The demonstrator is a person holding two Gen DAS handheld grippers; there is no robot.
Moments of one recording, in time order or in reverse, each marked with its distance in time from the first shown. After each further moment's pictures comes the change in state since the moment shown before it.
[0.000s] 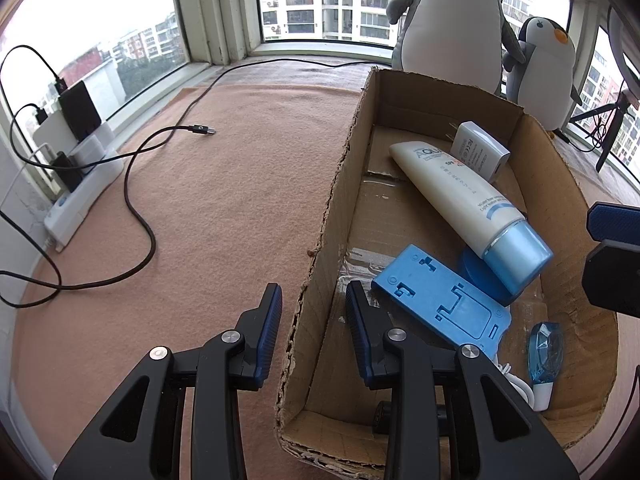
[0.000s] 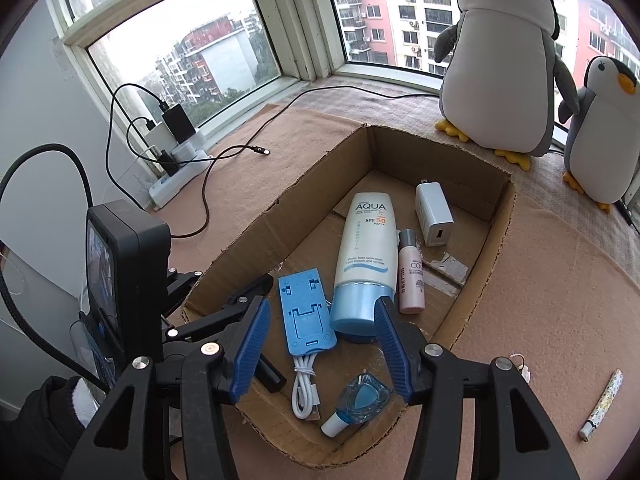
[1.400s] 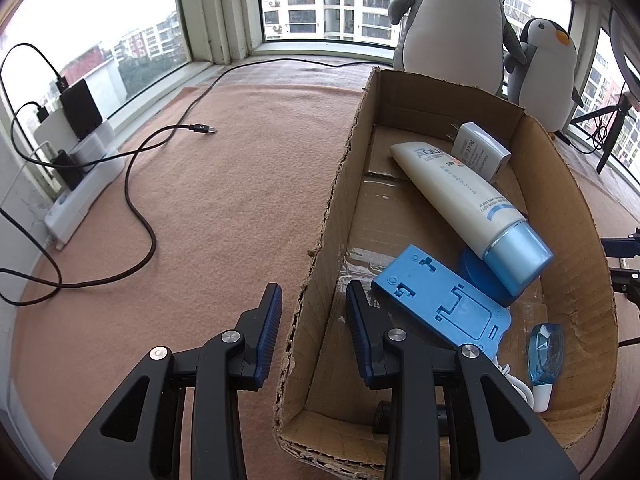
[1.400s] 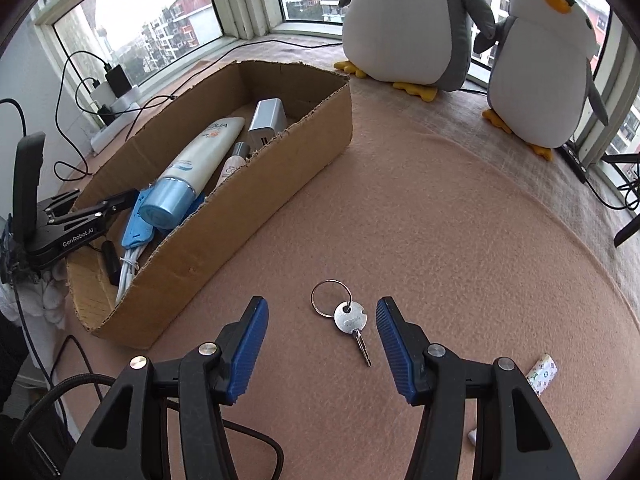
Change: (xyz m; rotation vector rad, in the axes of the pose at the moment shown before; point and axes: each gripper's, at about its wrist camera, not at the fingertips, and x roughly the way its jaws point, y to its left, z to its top) left arm 0.001 0.004 0.000 -0.009 -0.001 -0.003; right arm -0.003 -0.128 -0.048 -0.061 0.129 -0.104
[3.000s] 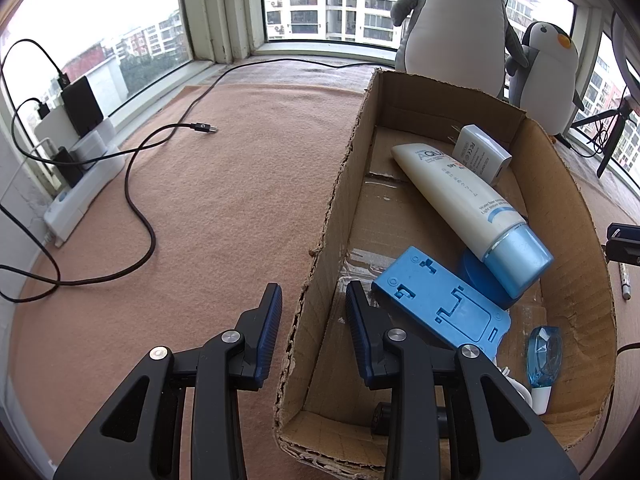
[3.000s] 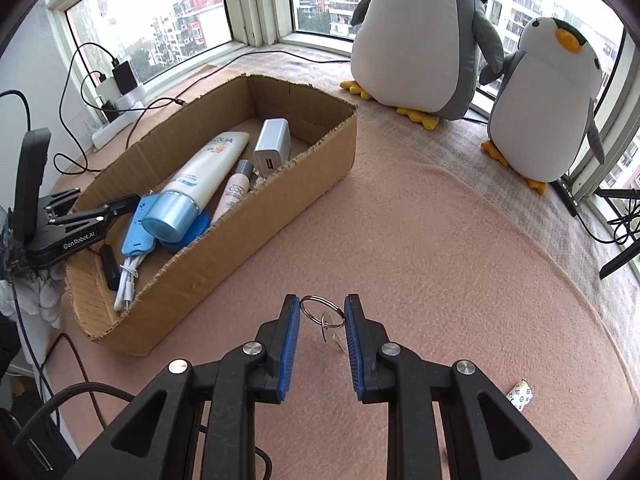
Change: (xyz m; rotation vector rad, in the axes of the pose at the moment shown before) left arm 0.000 0.000 0.000 -0.004 0.000 0.001; right arm -0.018 0.008 0.011 -0.056 -0.053 -0.040
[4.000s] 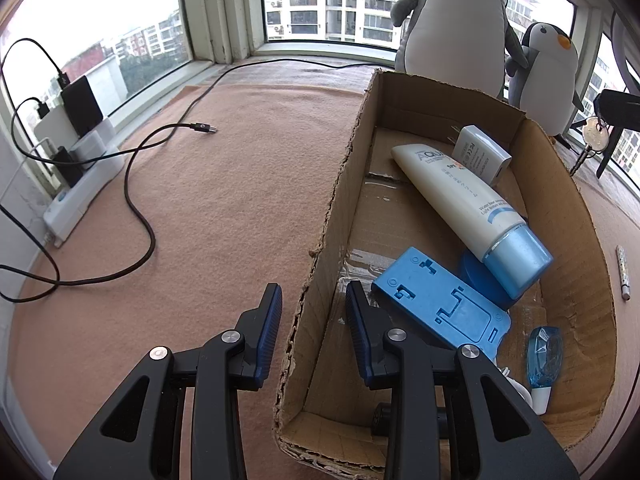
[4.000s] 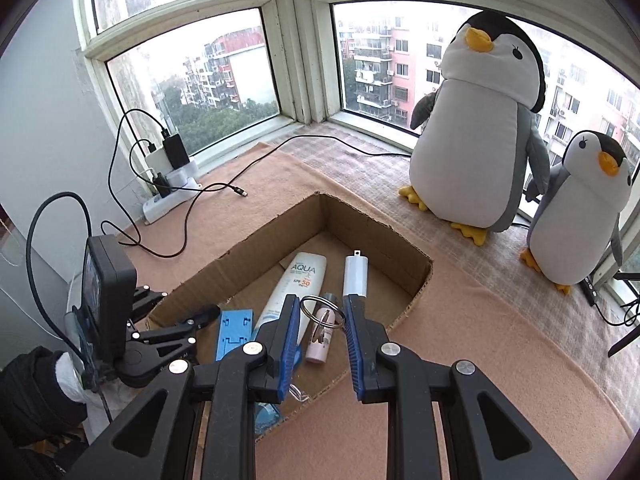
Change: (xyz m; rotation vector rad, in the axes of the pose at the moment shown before) left arm 0.001 -0.002 0.002 -0.003 -0.001 -0.001; right arm -0.037 0.052 0.078 -0.023 -0.186 0.111
